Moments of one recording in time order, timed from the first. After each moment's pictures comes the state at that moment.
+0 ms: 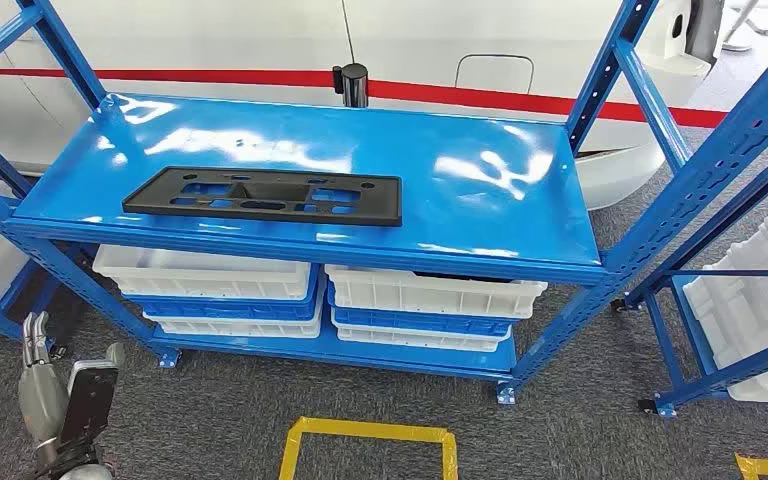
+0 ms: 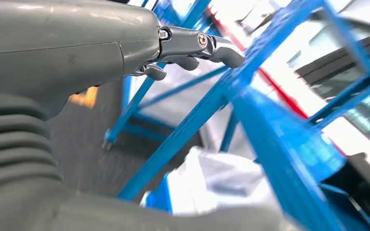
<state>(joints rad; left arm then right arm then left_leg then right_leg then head) 0.09 -0.06 0.30 -1.25 -0.69 0.52 -0.50 -0.06 0.03 -1.08 -0.25 0.29 -0.09 -0.33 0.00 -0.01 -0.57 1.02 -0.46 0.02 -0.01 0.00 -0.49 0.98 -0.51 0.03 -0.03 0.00</state>
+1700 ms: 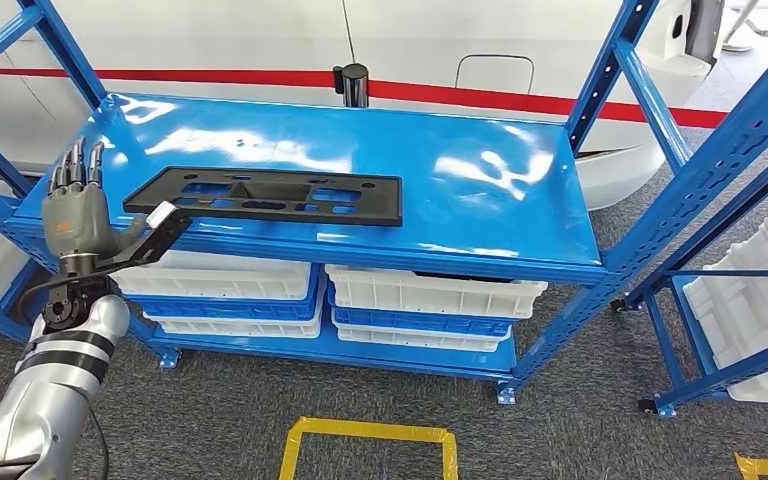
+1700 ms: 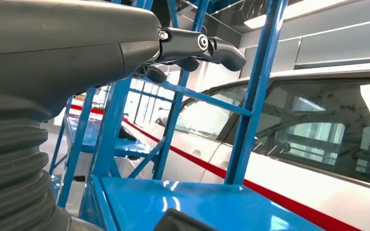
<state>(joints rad) -0.60 0.18 -0.04 -0.68 -1.25 0.64 -0.15 -0.11 0.04 -1.09 -0.23 0.41 -0.05 -0.27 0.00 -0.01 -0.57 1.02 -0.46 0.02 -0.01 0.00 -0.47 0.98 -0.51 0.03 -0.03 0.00</state>
